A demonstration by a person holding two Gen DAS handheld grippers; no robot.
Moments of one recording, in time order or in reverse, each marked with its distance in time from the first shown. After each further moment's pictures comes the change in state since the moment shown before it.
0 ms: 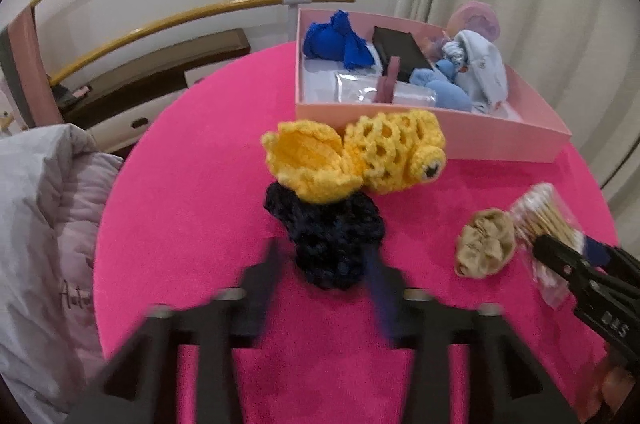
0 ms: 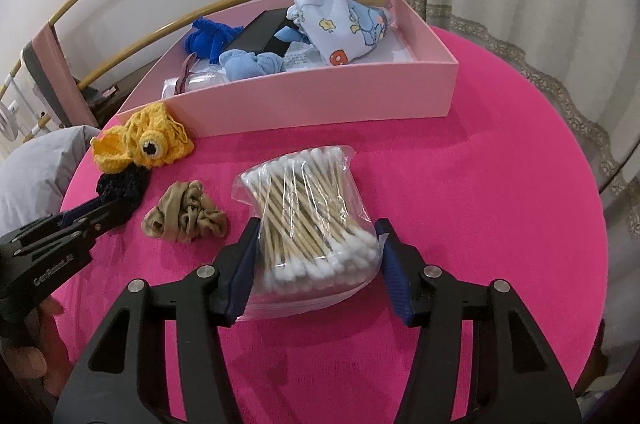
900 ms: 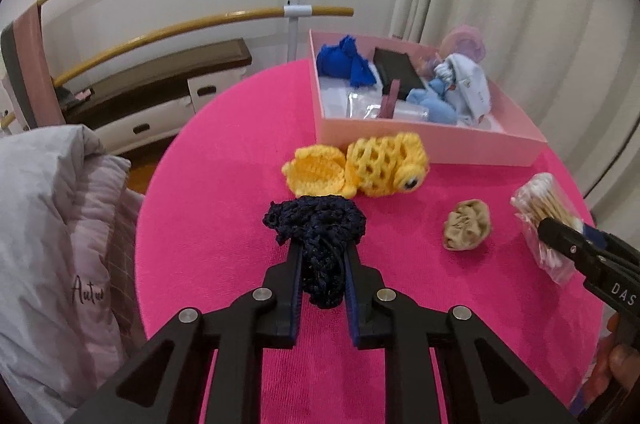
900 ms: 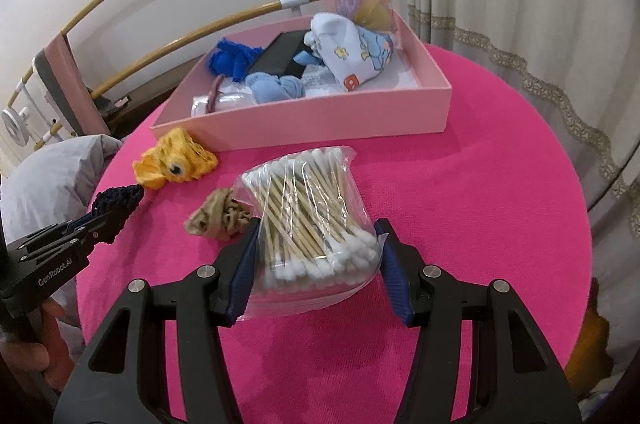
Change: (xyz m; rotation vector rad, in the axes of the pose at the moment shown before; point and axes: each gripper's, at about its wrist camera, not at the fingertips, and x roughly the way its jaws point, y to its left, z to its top) left arm -0.065 0.020 -0.017 -0.004 -0.042 -0.039; right arm -0.038 0.009 -0.001 -0.002 -0.060 0.037
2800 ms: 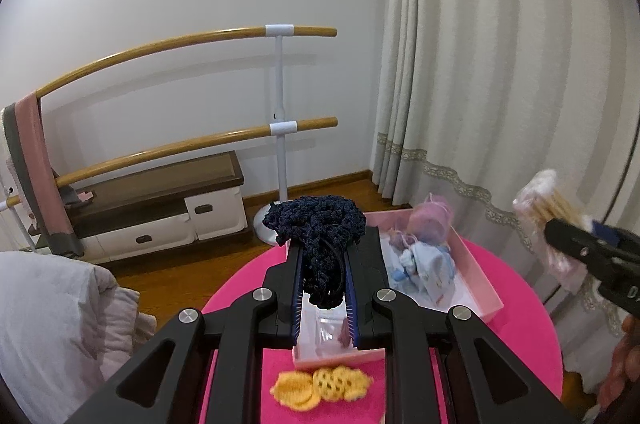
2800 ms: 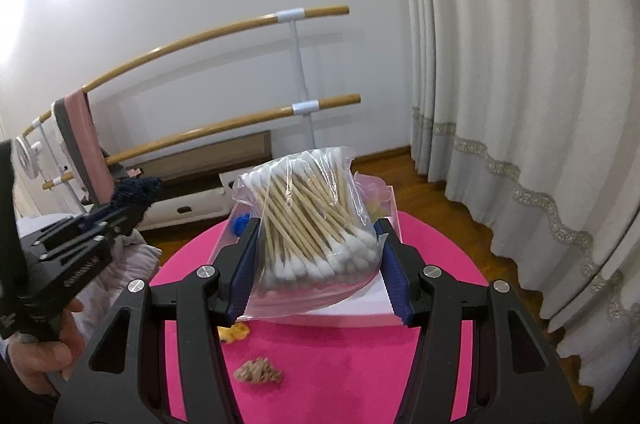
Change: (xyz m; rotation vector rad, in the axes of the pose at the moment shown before) left arm -0.092 -0.034 0.137 0.068 -0.300 0.002; right arm -0.081 0.010 0.154 -0.058 -0.261 0.009
